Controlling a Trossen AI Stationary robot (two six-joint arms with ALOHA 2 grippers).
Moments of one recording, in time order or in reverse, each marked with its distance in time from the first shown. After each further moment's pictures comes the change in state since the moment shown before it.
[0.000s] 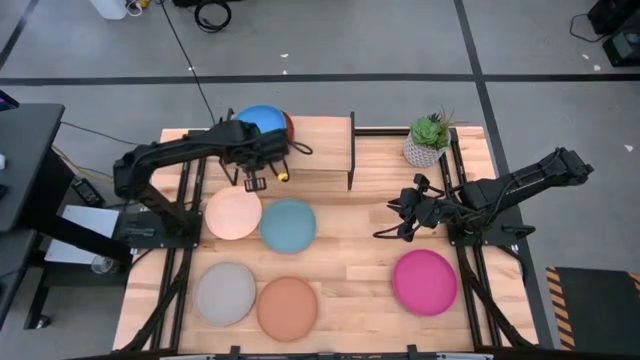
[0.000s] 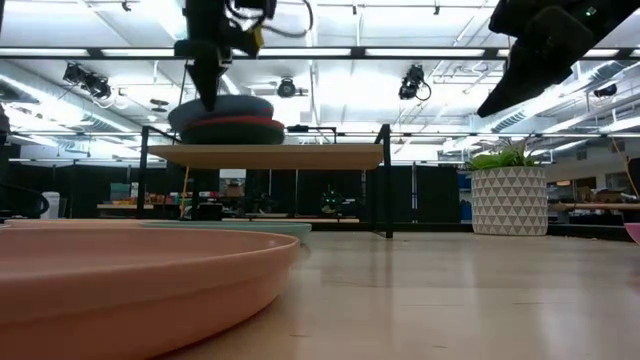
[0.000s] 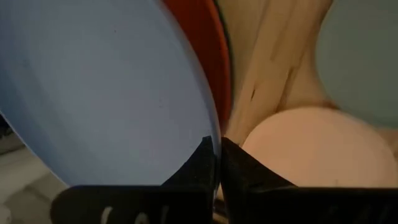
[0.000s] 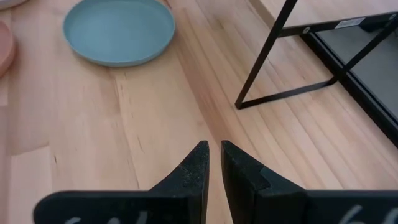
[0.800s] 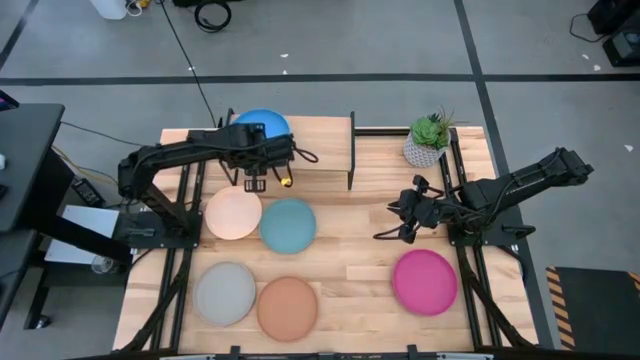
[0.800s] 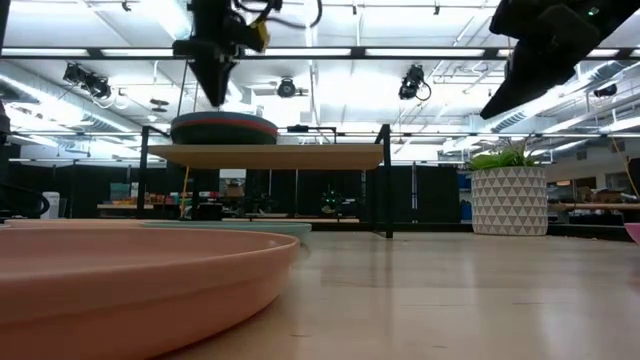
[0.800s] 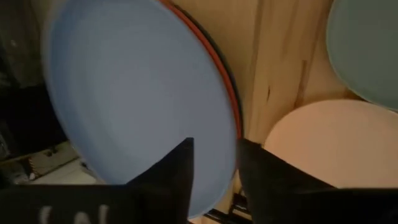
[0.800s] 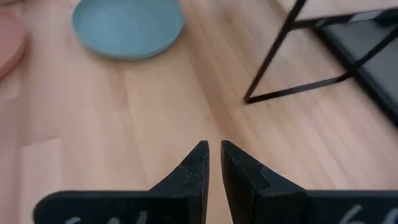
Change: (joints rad) left arm -0.051 0.032 0.054 -0.015 -0.095 0.113; right arm 0.000 0.000 0.000 -0.011 -0.045 -0.002
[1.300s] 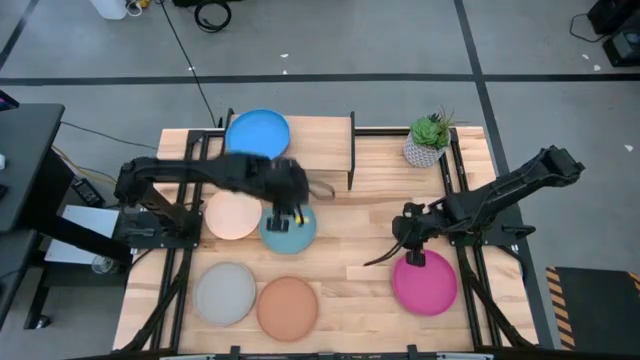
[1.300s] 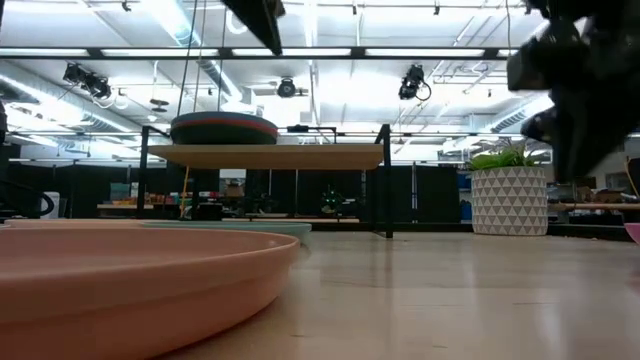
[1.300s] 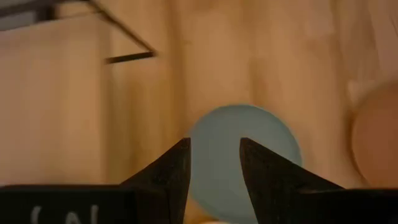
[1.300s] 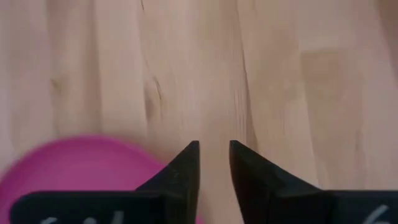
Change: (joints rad) left arm -0.275 -0.002 0.050 0.311 0.337 -0.090; right arm 0.032 0.193 -0.050 -0.051 -0.447 0.047
